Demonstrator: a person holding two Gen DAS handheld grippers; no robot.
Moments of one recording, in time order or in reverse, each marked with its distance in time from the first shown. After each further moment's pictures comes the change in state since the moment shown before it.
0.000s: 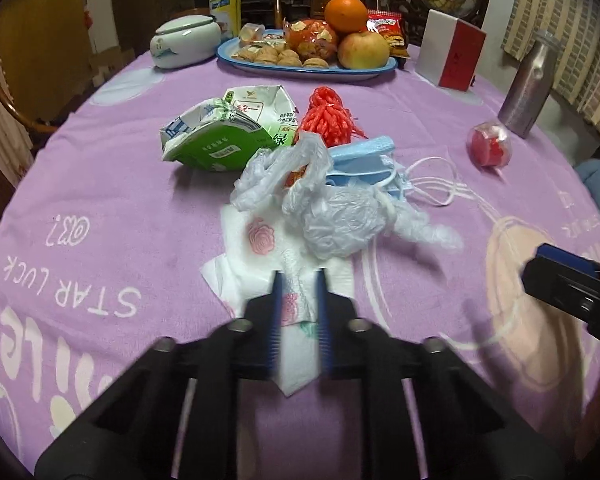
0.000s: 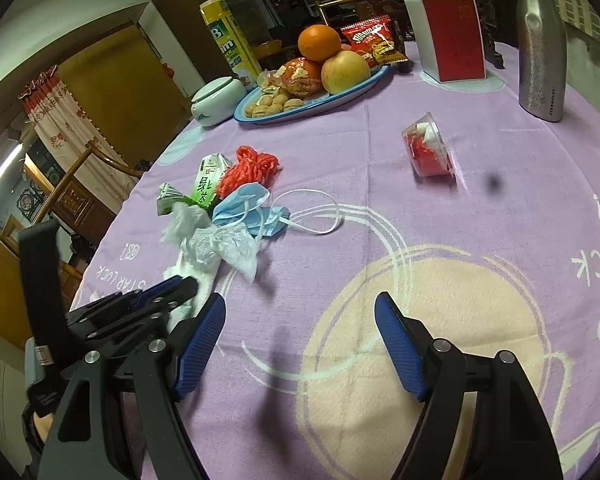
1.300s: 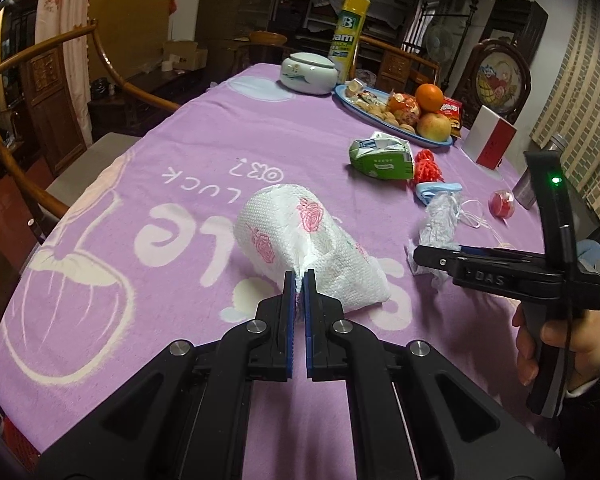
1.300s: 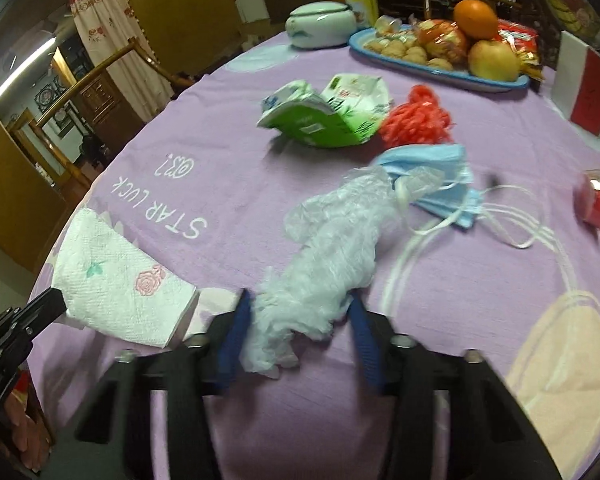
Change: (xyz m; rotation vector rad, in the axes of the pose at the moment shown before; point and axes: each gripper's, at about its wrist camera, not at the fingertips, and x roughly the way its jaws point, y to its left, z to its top) left arm -0.121 0.119 -0.089 -0.254 -0.173 0.035; right arm 0.081 0.131 -0.010 -0.308 0.179 -0.003
